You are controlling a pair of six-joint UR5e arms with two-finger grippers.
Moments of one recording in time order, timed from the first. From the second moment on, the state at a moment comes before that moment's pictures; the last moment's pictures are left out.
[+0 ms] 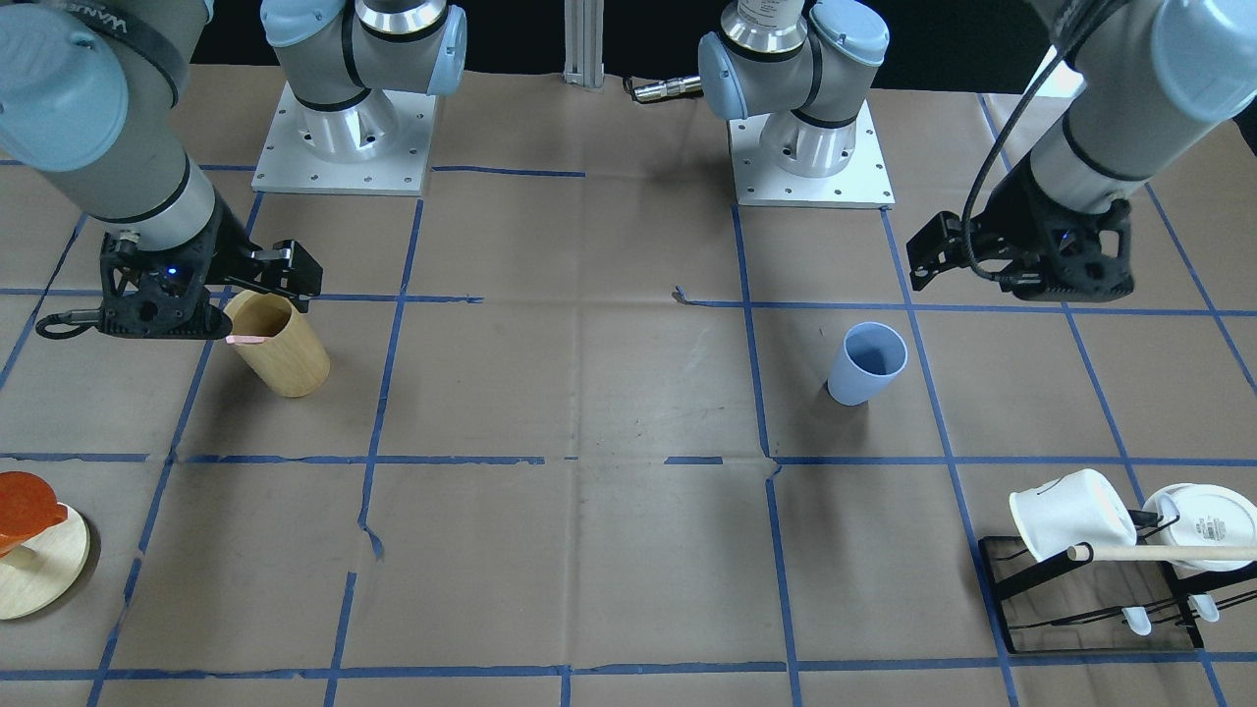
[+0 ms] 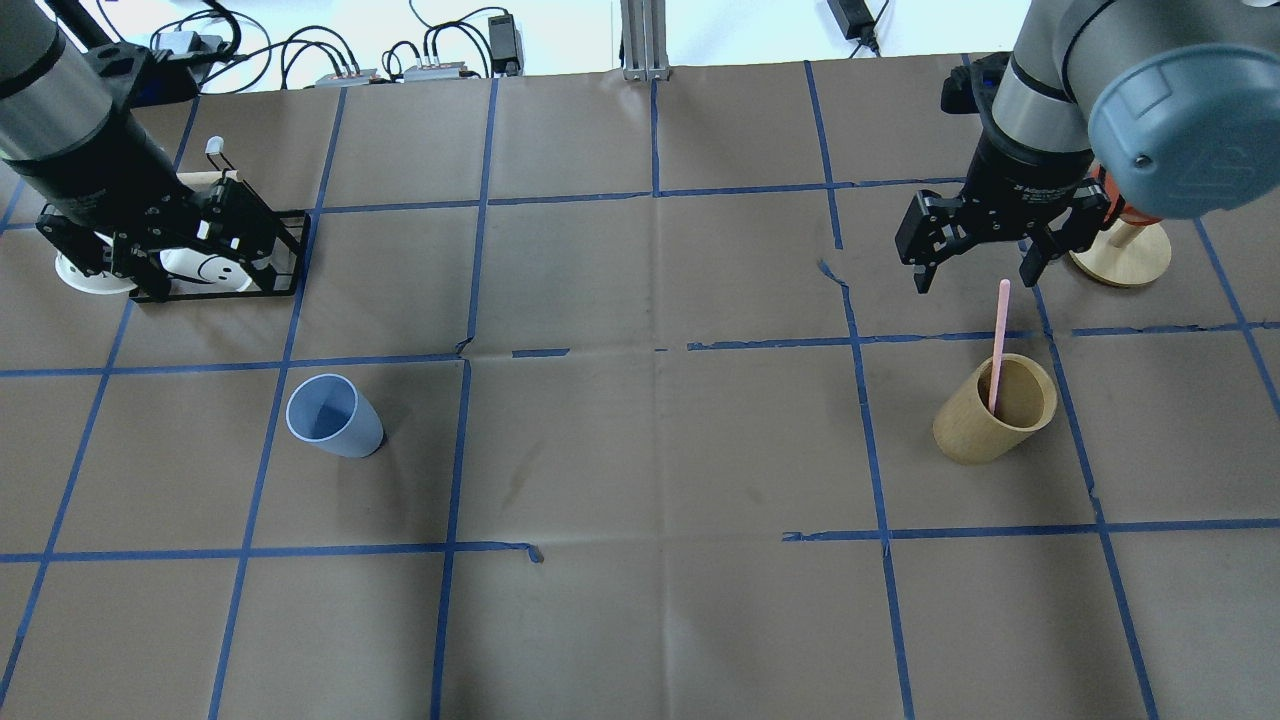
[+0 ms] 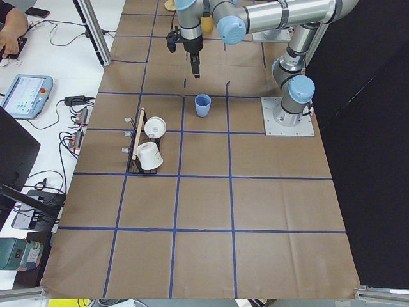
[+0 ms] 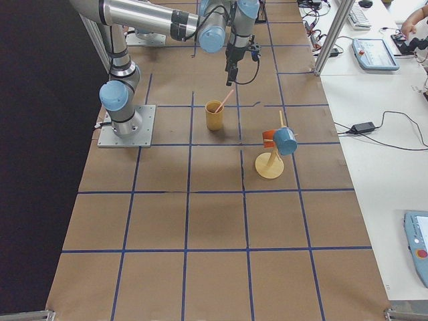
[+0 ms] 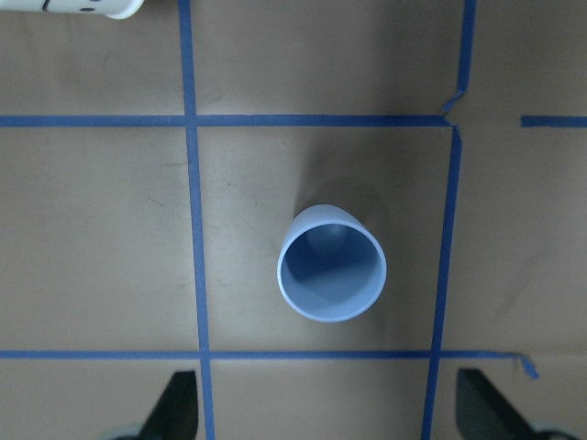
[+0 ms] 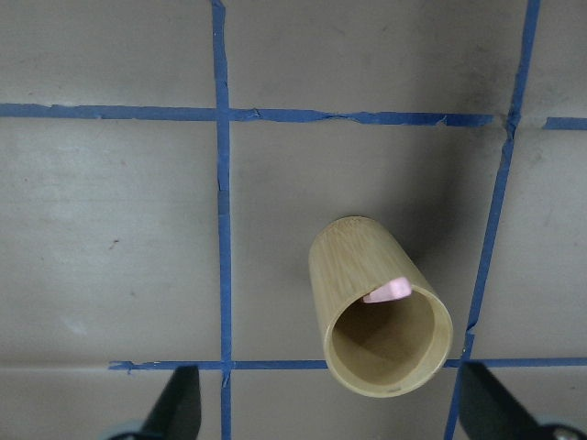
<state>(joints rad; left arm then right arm) -1.27 -1.57 -1.76 -1.51 1.60 0.29 1.46 -1.47 1.68 -1.60 -1.65 -0.15</state>
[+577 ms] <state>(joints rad) -1.24 -1.61 -2.02 -1.16 1.60 0.32 1.41 -1.40 1.66 -1.60 -1.65 -0.21</state>
